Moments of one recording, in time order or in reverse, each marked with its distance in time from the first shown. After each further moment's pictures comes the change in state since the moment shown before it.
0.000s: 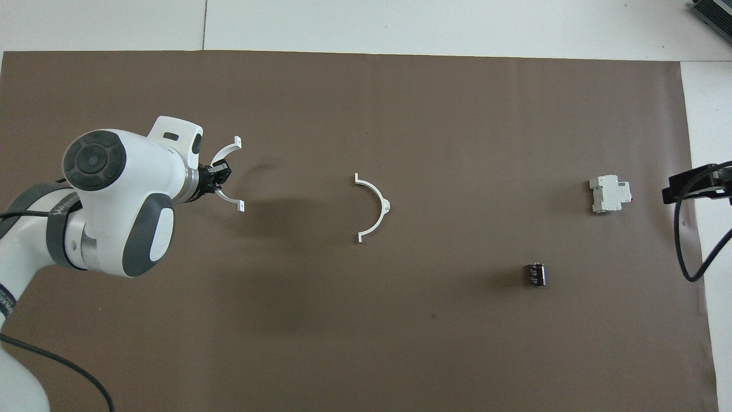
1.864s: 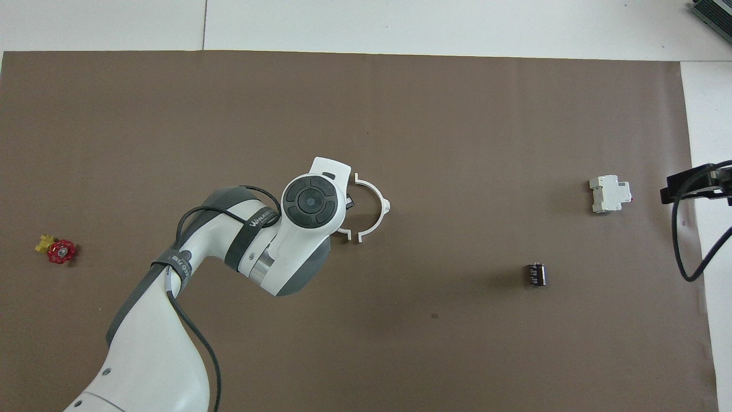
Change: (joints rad) left arm -0.319 0.216 0.000 0.139 0.079 -0.004 -0.346; right arm 0.002 0.000 0.002 -0.001 0.000 0.000 0.000
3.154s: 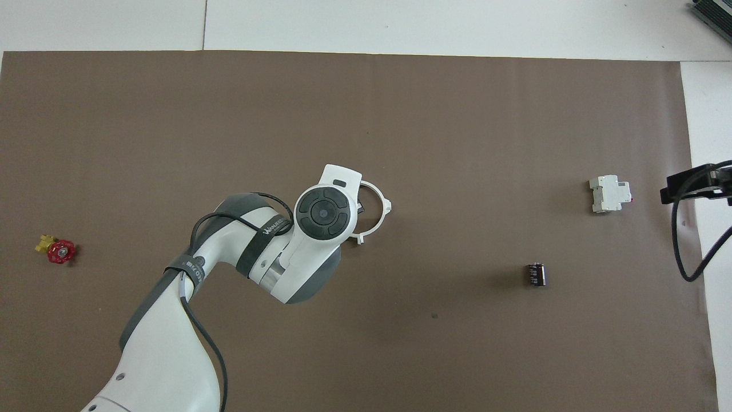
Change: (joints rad) left arm -0.032 0.003 0.000 -0.009 0.001 0.028 -0.028; right arm 0.000 0.000 0.000 0.000 0.000 0.000 0.000
